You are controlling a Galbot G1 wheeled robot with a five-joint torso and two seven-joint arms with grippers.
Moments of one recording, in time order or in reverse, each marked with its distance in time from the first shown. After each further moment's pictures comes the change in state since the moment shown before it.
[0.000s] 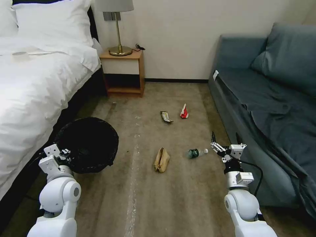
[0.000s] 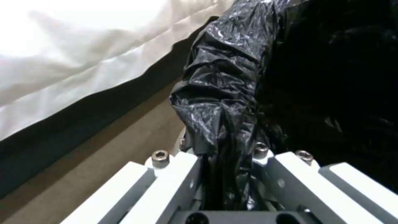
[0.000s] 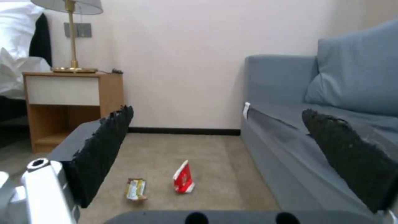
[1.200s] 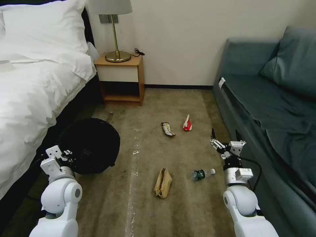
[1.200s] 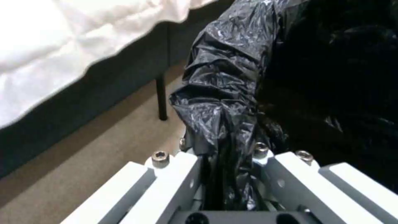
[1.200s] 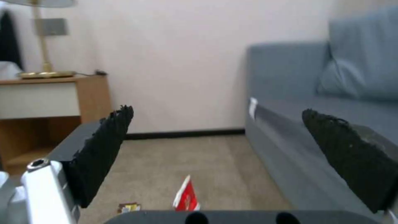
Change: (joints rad) left arm 0.005 -0.022 0.022 0.016 0.014 -0.008 0.009; right arm 0.095 -0.031 -0.087 -0.011 0.110 -0.112 0.152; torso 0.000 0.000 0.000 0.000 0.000
